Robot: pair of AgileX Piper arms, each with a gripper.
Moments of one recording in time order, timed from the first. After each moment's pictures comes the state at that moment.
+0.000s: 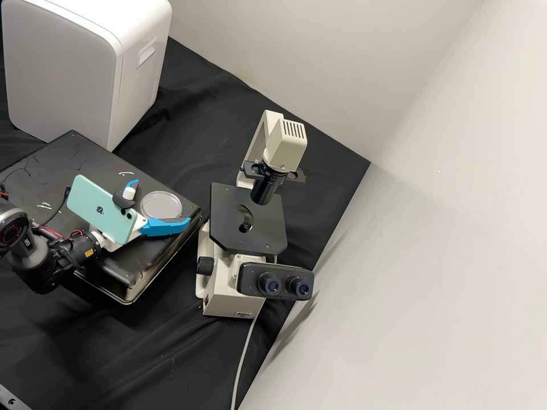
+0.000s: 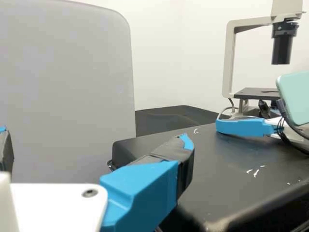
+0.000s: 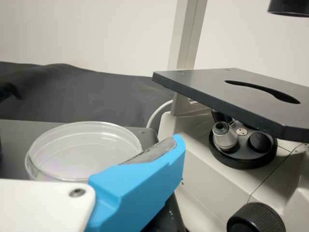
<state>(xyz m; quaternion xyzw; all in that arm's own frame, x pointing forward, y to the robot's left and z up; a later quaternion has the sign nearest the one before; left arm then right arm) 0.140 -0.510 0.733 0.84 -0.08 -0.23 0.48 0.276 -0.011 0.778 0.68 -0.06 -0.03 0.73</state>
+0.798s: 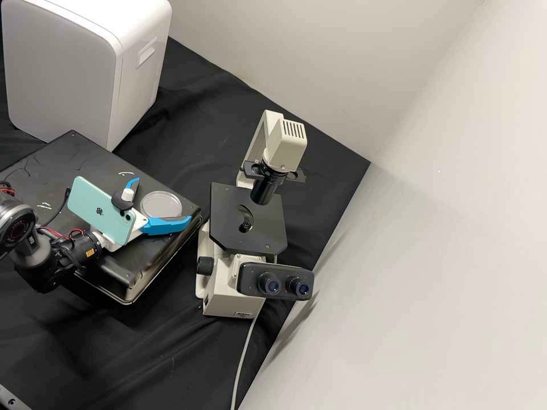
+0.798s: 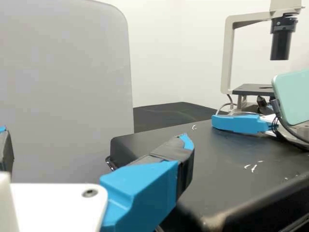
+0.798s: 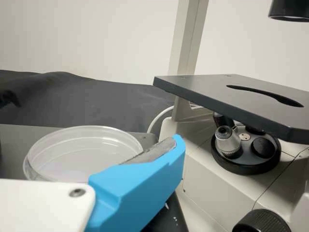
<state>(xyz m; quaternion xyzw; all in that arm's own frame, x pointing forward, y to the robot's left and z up) 0.139 -0.509 0.730 0.84 -0.07 -0.24 0.48 0.281 -0.014 0.774 0.68 -0.06 -0.04 0.73</state>
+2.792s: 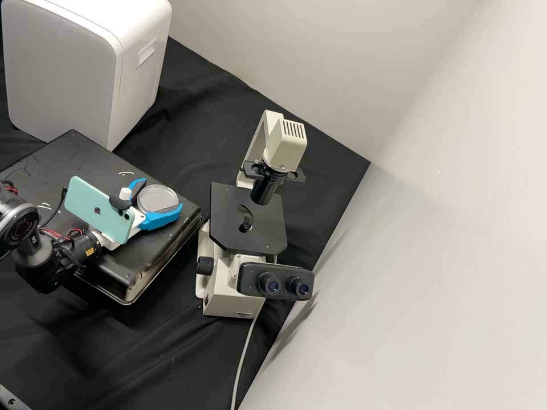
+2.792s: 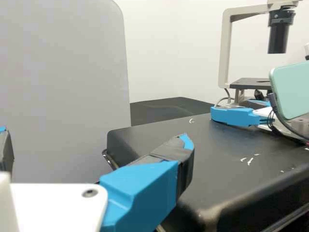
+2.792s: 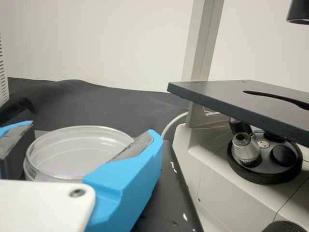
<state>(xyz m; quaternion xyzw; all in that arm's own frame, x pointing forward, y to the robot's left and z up) 0.139 -0.508 0.726 0.84 -0.07 -0.24 0.48 0.282 -0.014 0.770 0.68 -0.05 -0.03 0.73</state>
